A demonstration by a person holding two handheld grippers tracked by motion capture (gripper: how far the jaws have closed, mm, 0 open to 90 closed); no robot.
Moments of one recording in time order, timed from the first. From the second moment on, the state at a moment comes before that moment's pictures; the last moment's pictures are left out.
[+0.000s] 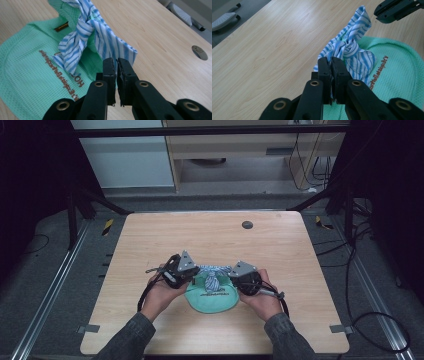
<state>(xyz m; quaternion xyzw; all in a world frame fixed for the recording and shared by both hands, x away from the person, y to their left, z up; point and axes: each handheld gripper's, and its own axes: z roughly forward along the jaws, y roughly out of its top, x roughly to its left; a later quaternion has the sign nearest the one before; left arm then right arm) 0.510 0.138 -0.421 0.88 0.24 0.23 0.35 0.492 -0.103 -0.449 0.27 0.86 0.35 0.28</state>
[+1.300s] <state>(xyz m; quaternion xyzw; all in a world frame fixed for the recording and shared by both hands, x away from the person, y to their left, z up) 0.521 0.133 -0.404 0.87 0.22 0.23 0.37 0.506 -0.104 -0.423 0.25 0.87 0.33 0.27</state>
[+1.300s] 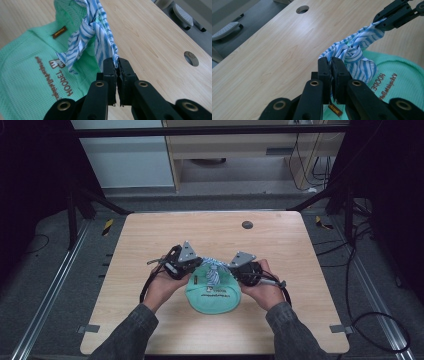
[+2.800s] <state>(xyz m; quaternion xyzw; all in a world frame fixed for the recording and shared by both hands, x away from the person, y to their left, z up) 0.455 0.151 -0.482 0.90 0.21 0.16 0.33 0.436 -0.094 -0.474 0.19 0.90 0.30 0.24</state>
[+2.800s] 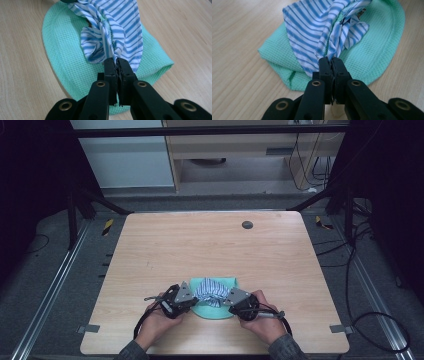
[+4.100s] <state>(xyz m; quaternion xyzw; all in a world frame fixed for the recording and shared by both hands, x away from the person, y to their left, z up) 0.459 0.205 -0.466 0.85 0.32 0.19 0.37 0.445 -0.166 -0.485 0.34 0.84 0.33 0.24</state>
